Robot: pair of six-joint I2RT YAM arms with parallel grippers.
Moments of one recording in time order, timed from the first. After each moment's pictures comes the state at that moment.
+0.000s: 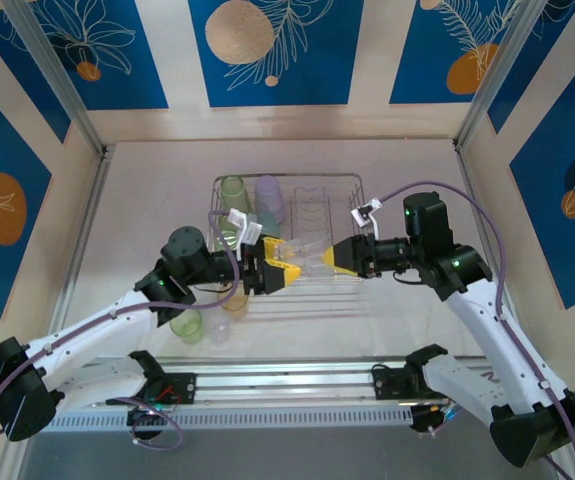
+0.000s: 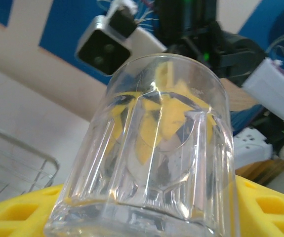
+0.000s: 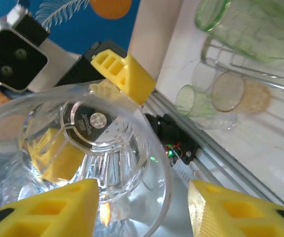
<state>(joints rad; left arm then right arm) -0.81 1.03 0.72 0.30 0.64 -0.52 0.35 0.91 0.99 -0.69 -1.02 0.69</state>
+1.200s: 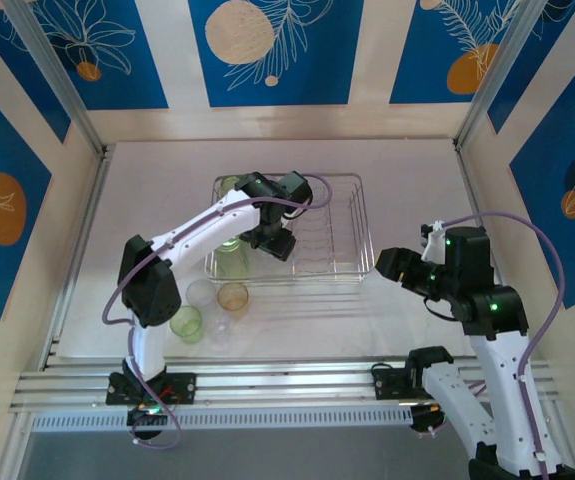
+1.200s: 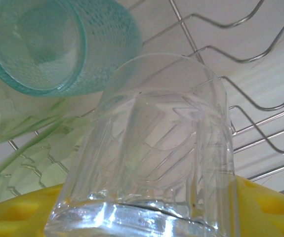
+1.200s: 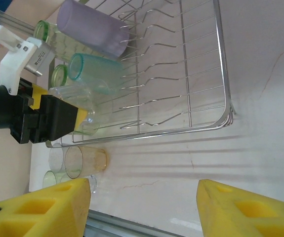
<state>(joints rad) -0.82 1.95 1.86 -1.36 -0.15 -0.29 0.11 0.67 0.97 -1.07 -0.42 0.57</state>
